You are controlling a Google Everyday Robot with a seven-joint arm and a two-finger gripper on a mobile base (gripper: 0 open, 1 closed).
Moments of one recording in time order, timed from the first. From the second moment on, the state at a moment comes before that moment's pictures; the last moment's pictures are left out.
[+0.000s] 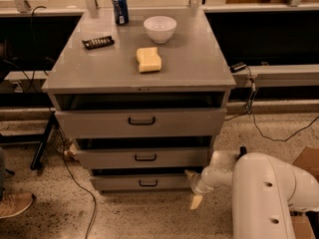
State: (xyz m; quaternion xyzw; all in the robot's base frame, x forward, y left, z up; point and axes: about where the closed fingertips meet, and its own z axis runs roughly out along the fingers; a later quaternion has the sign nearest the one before) arm 0.612 -0.158 0.185 -0.73 0.65 0.03 0.22
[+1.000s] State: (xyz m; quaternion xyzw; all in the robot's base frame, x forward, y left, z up) arm 0.650 -0.169 0.151 -0.70 0.68 0.04 0.23
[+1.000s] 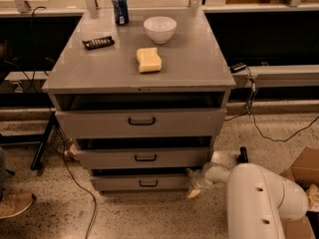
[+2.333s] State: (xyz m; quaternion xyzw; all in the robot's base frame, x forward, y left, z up) arm 0.650 -0.169 0.161 -0.70 0.68 0.04 0.23
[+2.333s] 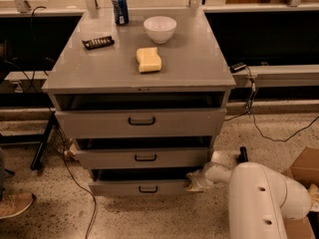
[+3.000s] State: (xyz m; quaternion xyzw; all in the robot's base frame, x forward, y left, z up) arm 0.617 -0.186 0.157 -0.70 0.69 0.04 0.21
